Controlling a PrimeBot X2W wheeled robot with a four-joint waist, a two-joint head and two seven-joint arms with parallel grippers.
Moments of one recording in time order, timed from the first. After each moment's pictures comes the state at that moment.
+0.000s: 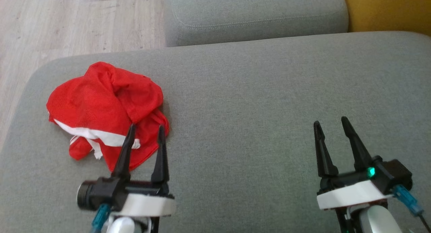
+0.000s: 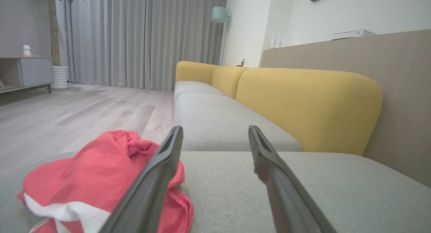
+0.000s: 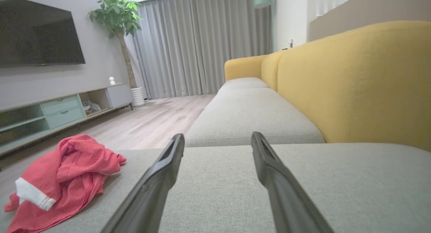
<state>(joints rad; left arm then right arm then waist) -0.06 0.11 -0.37 0.04 -0.30 0.16 -0.22 0.02 -0.04 0.11 0.07 0.12 0.13 -0.22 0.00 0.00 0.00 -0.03</state>
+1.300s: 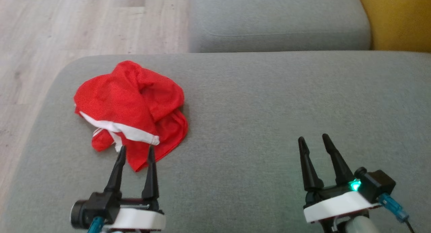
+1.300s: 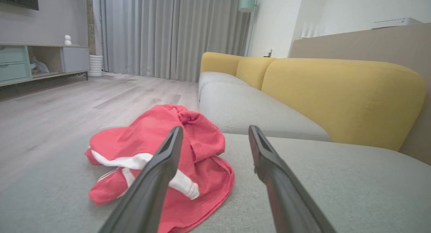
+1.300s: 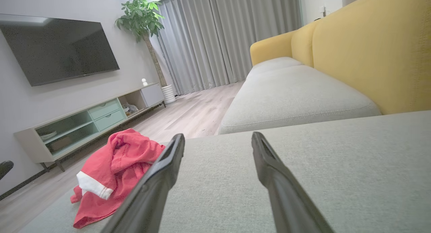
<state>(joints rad) 0.02 0.05 -0.24 0.16 -0.24 0.04 -0.25 0.04 -0.04 0.19 0.17 0.29 0.13 -0.25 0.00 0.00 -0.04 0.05</state>
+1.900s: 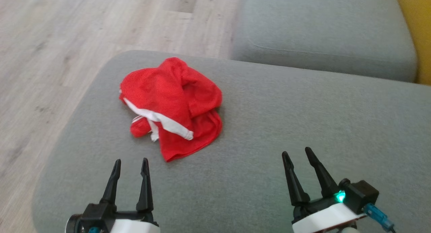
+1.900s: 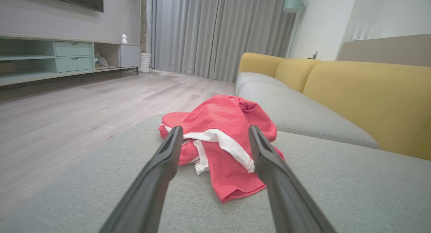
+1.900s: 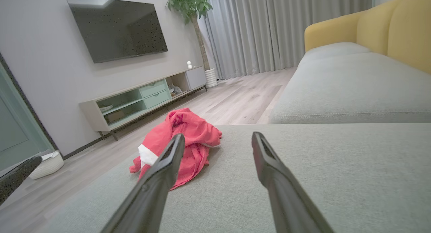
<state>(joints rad) 0.08 0.05 -0.19 0.18 -0.23 0.02 -0.25 0.08 -0.04 0.28 0.17 0.30 0.13 -0.25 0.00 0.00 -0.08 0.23</state>
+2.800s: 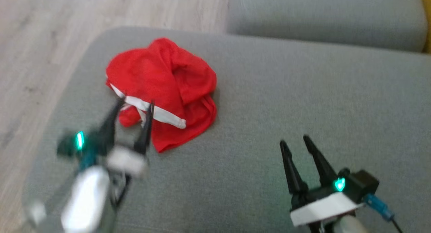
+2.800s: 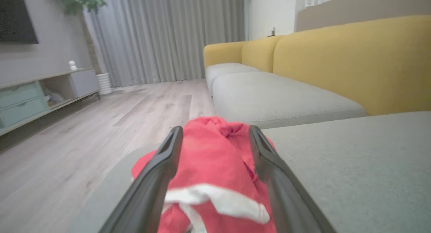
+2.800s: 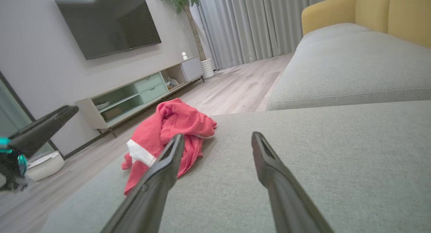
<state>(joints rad) -0.20 0.13 -0.22 0.31 -0.12 -0.10 -0.21 0.05 -0.04 0.30 0.16 0.31 0.13 -0.25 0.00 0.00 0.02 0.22</state>
